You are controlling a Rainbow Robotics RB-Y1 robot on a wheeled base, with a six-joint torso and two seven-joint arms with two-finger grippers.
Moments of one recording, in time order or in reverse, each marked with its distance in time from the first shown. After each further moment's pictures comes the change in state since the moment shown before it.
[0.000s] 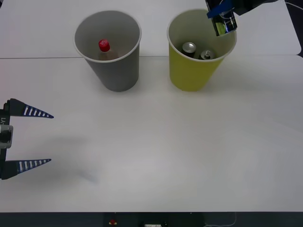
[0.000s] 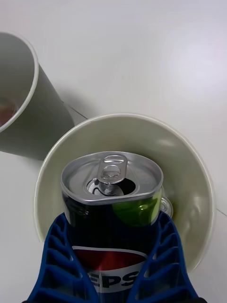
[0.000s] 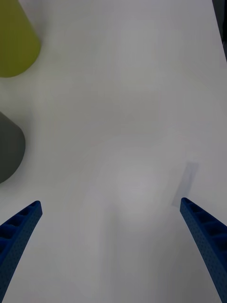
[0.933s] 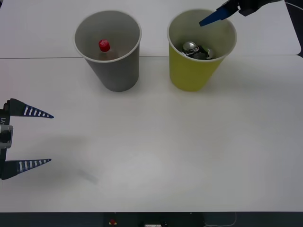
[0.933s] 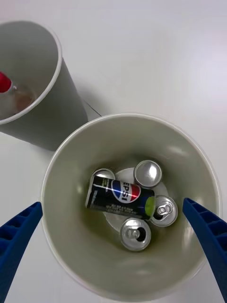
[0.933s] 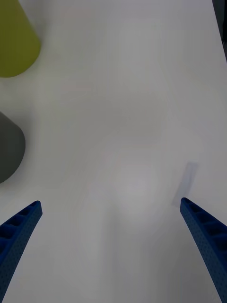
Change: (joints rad) right arm -0.002 -0.059 0.014 0.051 -0.183 0.004 0.206; left arm 0.000 0.000 0.000 0.000 0.000 0.000 0.000
